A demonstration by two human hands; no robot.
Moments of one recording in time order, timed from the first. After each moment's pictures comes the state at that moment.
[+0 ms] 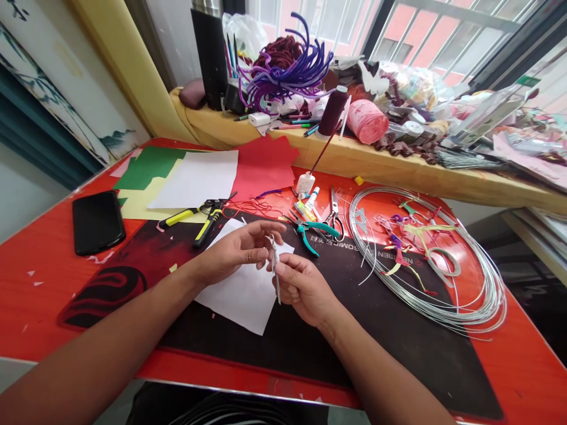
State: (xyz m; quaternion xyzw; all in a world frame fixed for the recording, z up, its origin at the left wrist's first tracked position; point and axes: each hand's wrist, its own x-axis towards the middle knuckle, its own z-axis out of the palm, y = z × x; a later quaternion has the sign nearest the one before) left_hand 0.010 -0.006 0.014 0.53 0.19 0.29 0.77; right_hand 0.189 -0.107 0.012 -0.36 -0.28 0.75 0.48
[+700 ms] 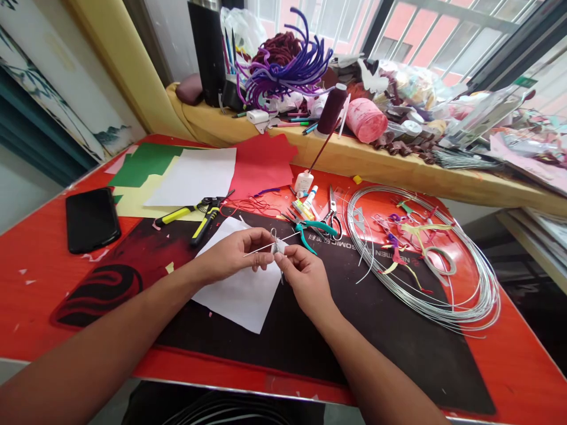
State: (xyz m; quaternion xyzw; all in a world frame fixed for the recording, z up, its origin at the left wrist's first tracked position) left_hand 0.013 -0.009 0.015 0.61 0.28 0.21 0.71; right_hand 0.192 -0.103 0.003 -0.56 -0.41 0.51 0.51
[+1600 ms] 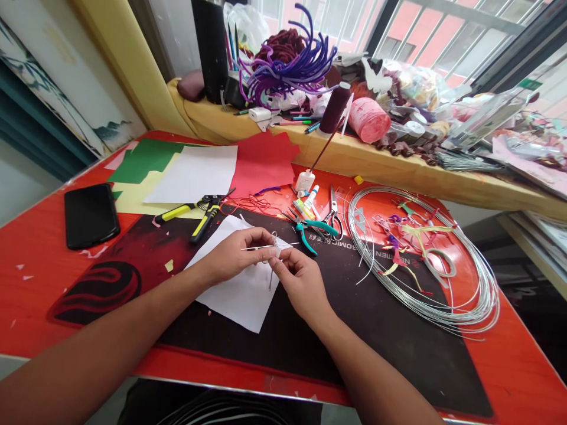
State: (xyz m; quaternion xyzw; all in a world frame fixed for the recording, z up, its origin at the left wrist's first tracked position) left_hand 0.017 -0.013 0.010 0.63 0.35 0.25 0.64; right_hand 0.189 -0.105 -0.003 -0.59 -0.48 0.46 0.47
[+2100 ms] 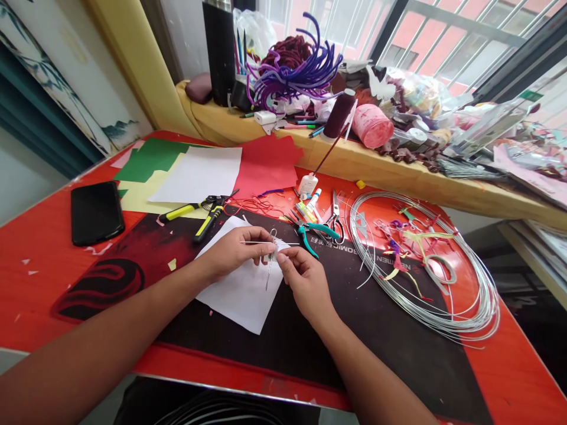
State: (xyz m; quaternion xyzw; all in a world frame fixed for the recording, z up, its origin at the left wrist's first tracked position) left_hand 0.016 -0.008 0.008 0.58 0.36 0.27 0.67; right_hand 0.191 -0.104 -0.002 -0.58 -0.45 0.47 0.49
